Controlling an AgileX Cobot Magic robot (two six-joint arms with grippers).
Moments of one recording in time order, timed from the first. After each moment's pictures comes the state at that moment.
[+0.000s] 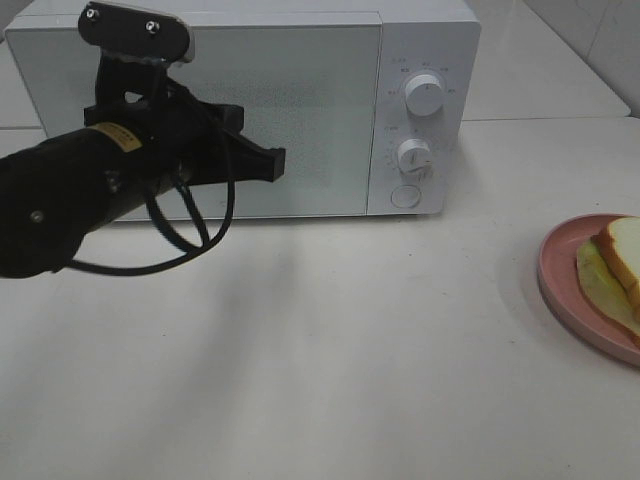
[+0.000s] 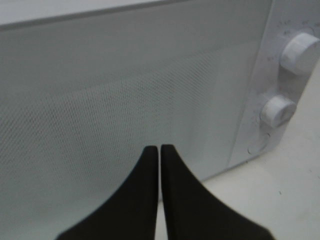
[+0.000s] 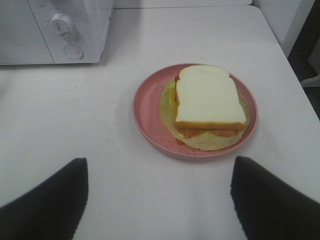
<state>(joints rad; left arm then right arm) -0.74 1.69 -0.74 -0.51 -0.63 0.34 0.06 0.00 -0.51 -0.07 1.04 0.08</state>
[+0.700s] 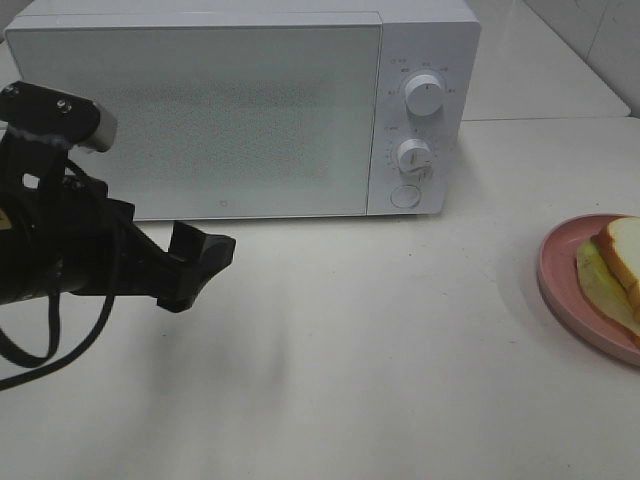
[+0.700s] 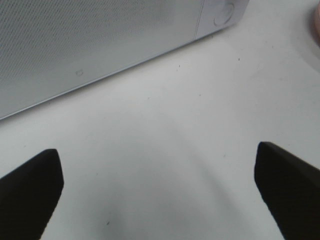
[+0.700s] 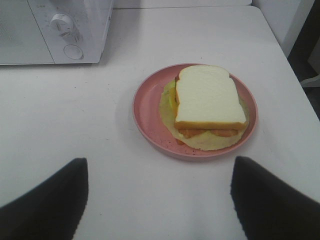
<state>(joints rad) -0.72 1.38 -0.51 -0.55 -0.21 0.38 0.06 0.00 -0.51 -0.07 1.04 0.08</state>
